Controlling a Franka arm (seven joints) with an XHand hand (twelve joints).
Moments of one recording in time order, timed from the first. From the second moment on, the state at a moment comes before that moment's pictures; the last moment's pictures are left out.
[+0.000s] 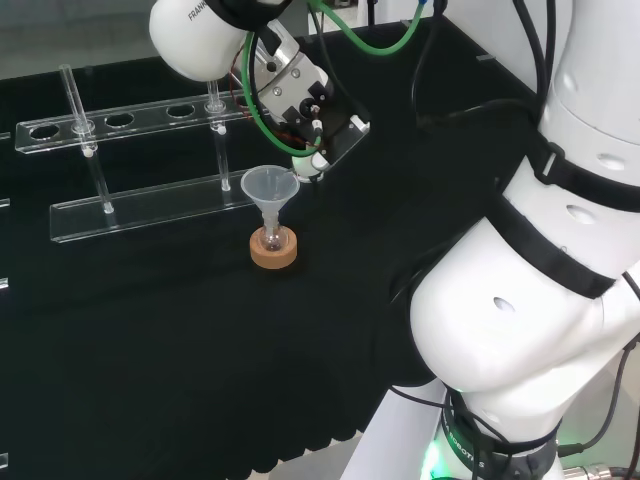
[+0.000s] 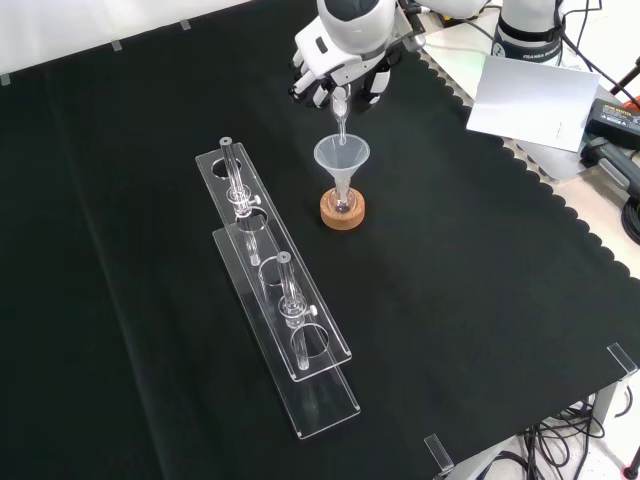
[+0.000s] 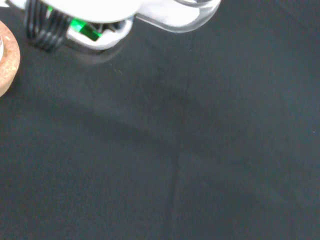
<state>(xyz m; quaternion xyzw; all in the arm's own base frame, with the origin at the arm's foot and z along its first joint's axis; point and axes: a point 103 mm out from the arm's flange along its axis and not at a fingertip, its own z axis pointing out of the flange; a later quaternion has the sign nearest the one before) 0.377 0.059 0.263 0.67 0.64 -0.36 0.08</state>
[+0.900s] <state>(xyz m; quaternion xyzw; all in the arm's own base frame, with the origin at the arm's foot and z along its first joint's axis) 0.376 0.083 0.288 0.66 0.66 -0.34 0.08</state>
